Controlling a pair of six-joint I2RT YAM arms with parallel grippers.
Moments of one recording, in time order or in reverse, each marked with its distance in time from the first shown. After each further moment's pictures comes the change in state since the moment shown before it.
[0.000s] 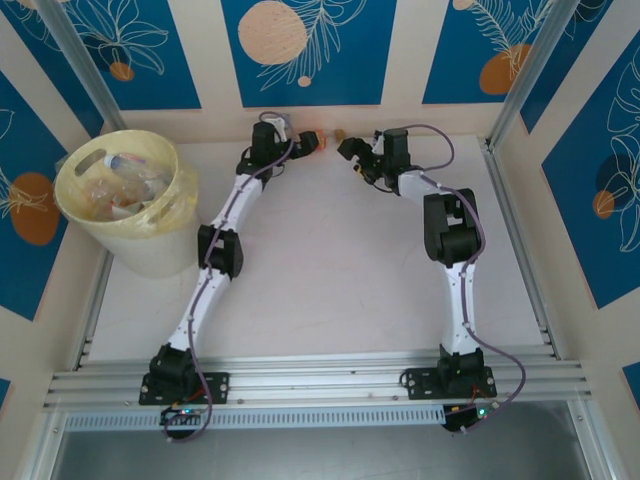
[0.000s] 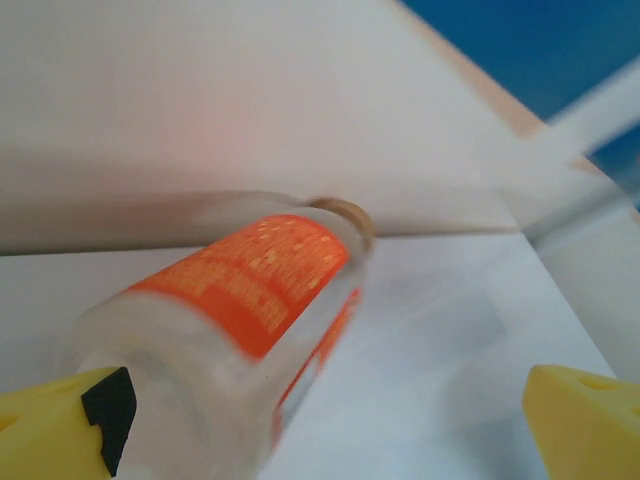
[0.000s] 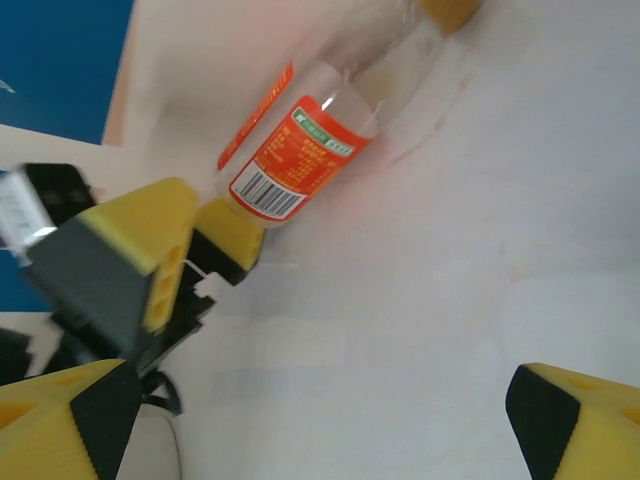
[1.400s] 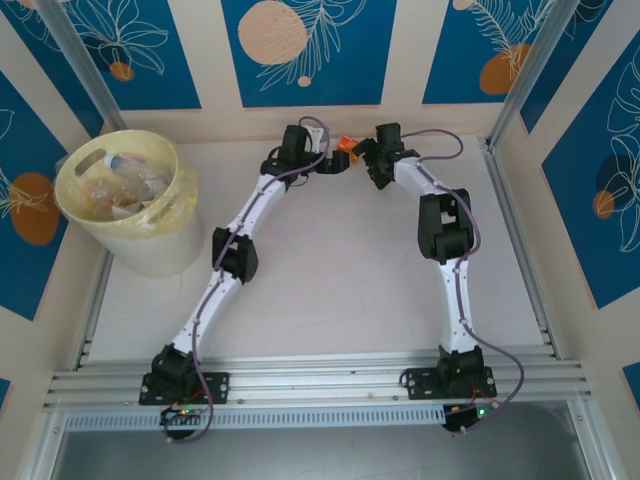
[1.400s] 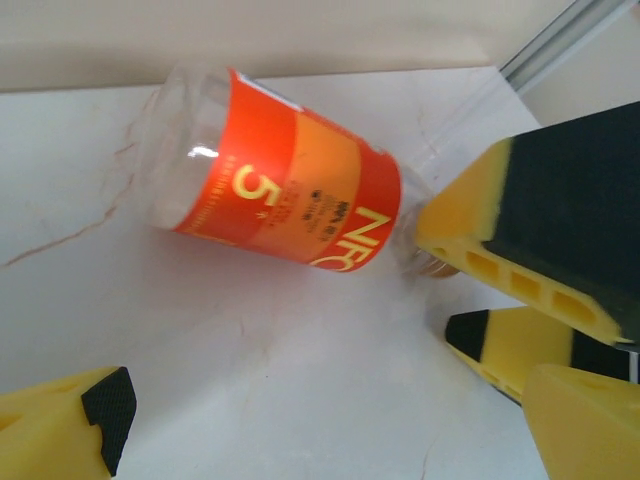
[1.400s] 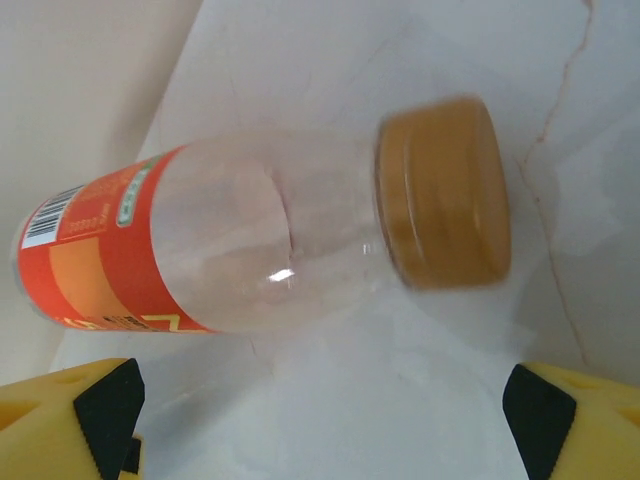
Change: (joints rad) left arm -0.126 -0.052 0.026 -0.271 -0.015 0.215; right arm 0.021 0.101 0.282 -0.471 0.441 0.208
